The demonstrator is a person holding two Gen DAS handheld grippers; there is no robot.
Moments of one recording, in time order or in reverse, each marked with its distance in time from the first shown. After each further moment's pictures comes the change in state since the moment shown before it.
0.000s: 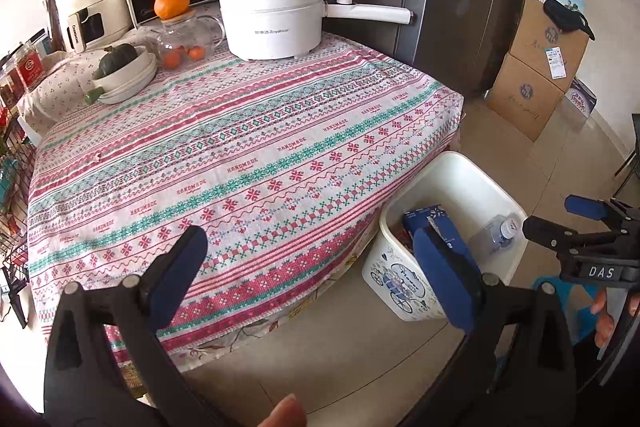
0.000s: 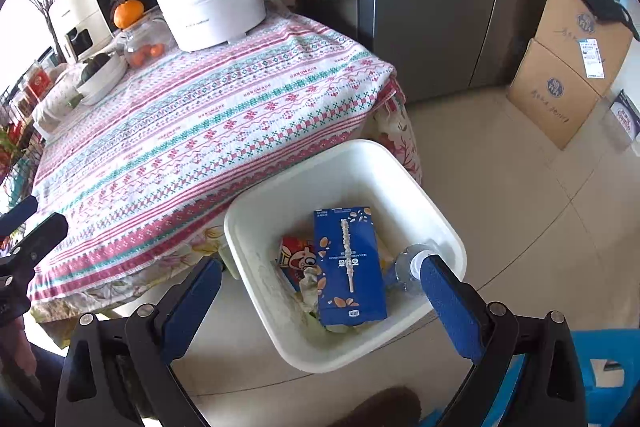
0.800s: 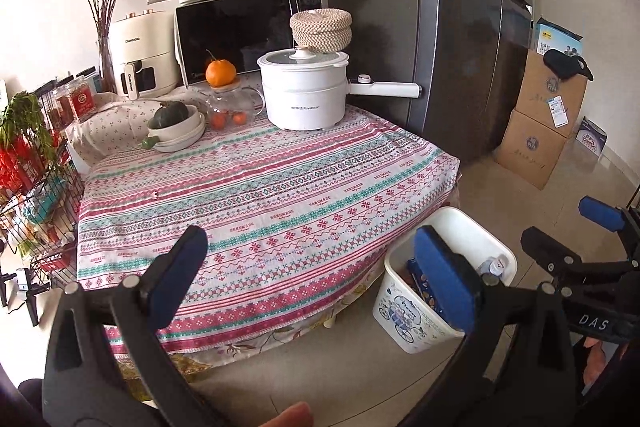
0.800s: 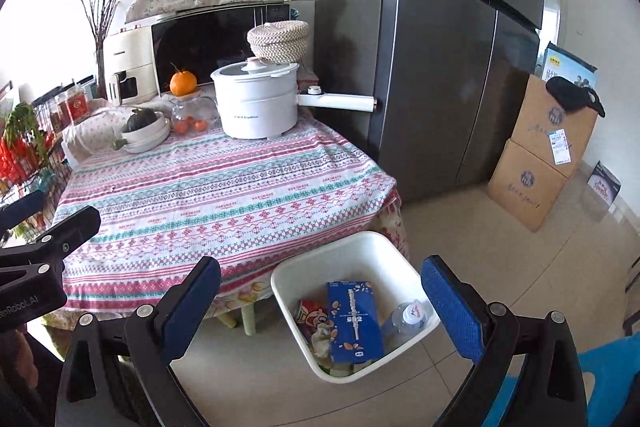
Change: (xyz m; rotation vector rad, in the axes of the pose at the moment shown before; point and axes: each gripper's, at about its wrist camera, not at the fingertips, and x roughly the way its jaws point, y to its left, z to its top) left arm -0.091 0.001 -0.006 -0.044 -0.233 0.084; right arm -0.109 0.057 -0.020 -0.094 -0.340 -0.052
